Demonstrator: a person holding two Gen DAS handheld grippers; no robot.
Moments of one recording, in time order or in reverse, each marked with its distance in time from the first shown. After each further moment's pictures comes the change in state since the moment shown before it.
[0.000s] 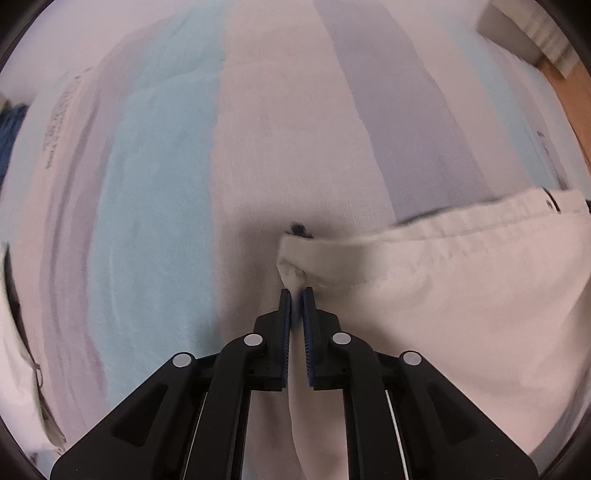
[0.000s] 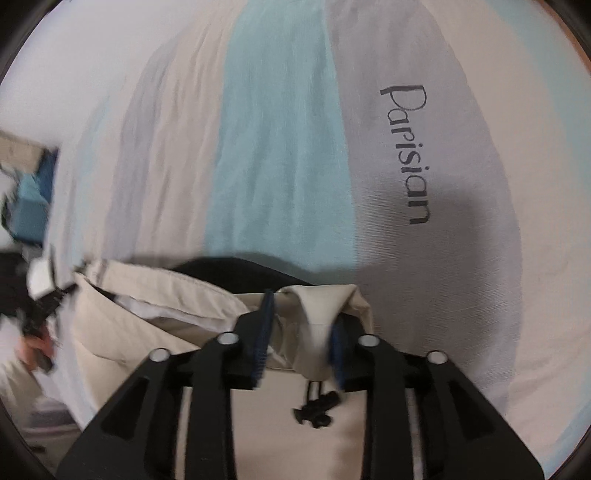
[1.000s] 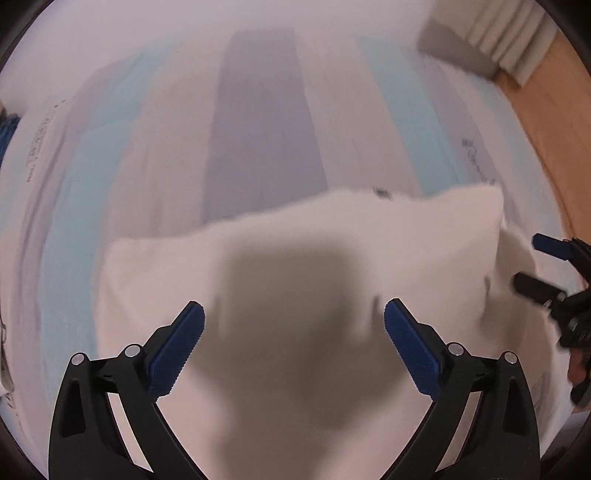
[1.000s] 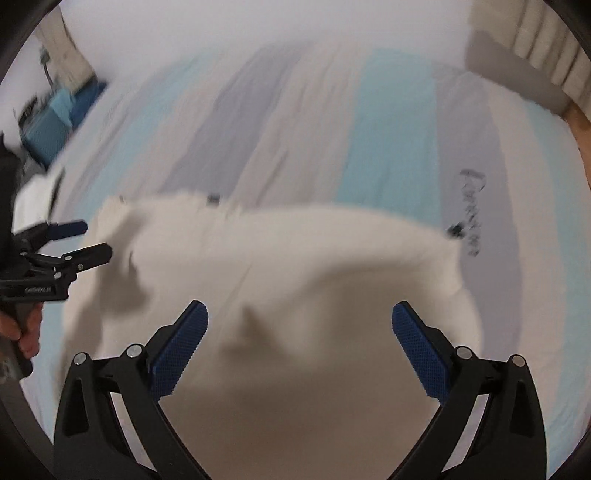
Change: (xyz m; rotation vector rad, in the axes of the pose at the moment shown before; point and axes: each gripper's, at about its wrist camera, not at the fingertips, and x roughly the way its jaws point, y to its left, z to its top) left arm -0.057 -0.178 -0.025 -0.002 -0.092 -0.083; right arm -0.010 0.163 -0.114 -0.373 -0.142 -0.195
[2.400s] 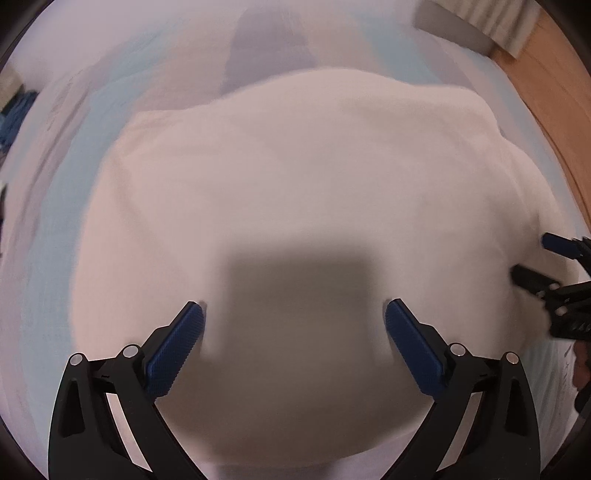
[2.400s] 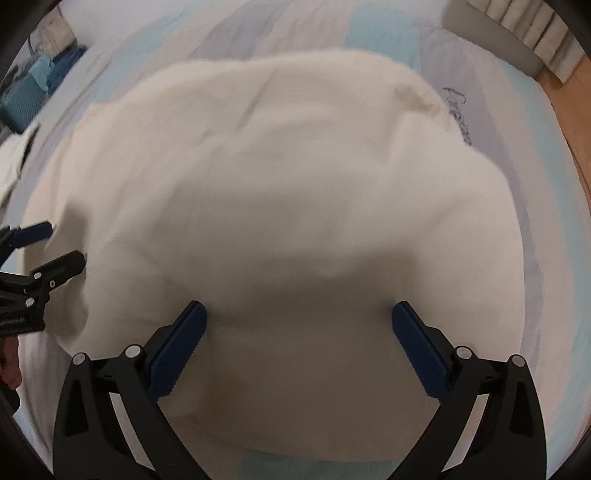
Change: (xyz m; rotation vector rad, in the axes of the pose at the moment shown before) left arm 0.019 -0.023 -0.093 -0.028 -0.019 0.033; right arm -0.002 0.021 -0.112 0.035 0.015 -0.118
